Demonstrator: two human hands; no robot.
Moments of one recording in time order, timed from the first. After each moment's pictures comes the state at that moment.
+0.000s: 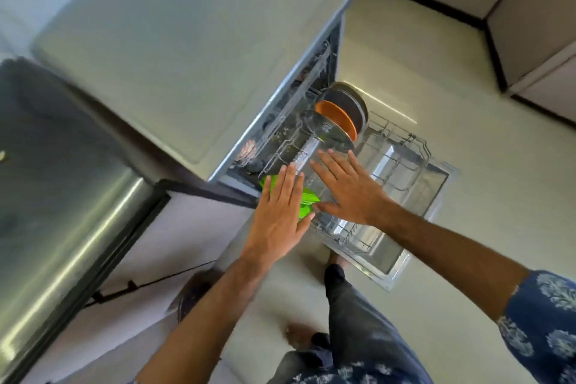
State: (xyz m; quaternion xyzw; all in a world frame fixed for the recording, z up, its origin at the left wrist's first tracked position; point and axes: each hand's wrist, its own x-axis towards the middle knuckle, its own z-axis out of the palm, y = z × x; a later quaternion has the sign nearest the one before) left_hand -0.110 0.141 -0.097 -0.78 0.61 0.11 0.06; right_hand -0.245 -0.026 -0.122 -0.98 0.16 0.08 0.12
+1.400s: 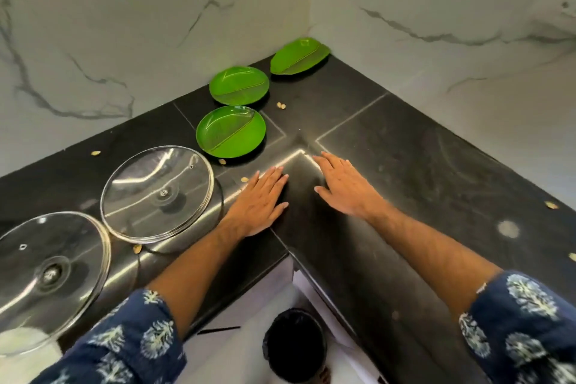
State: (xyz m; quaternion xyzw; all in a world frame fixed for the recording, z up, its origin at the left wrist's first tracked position) left_hand 0.096 0.846 -0.036 -0.99 -0.14 0.01 -0.03; right_hand 0.285 0.692 0.023 -0.81 -0.57 0.10 0.09
